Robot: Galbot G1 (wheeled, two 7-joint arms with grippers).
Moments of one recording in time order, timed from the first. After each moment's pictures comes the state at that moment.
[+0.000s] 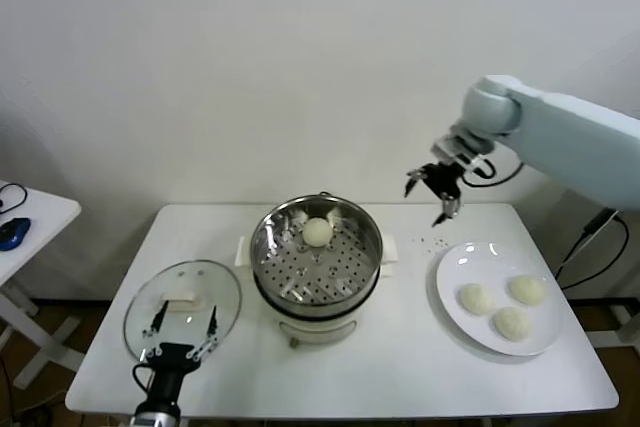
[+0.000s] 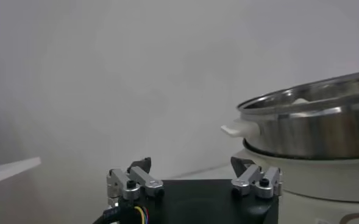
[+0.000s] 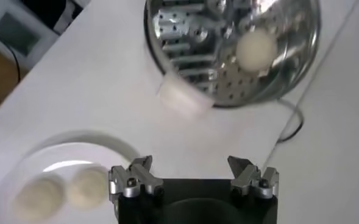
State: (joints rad) left arm 1.69 -1.48 -0.65 -1.95 0.10 -0.24 0.03; right arm 0.53 0.73 -1.20 1.21 0.22 0.09 -1.26
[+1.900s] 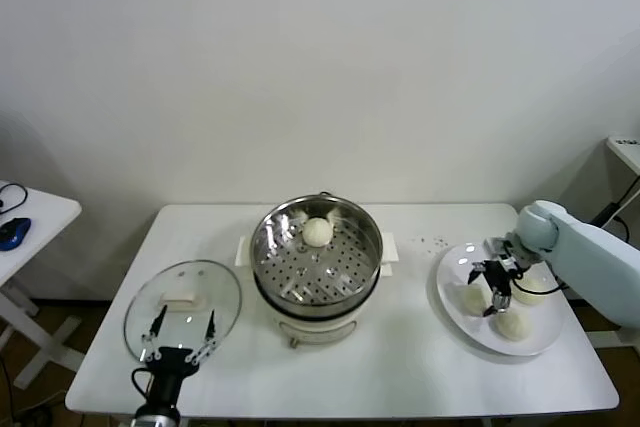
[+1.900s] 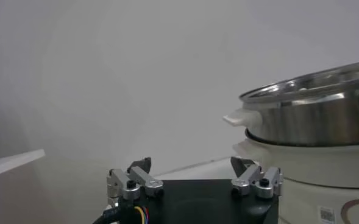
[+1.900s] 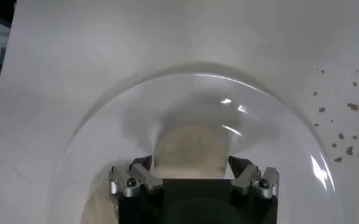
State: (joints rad) left arm 1.69 -1.50 -0.67 -1.92 0.11 -0.24 0.03; right arm -0.04 0.73 -0.81 0.96 -0.05 0.05 -1.19
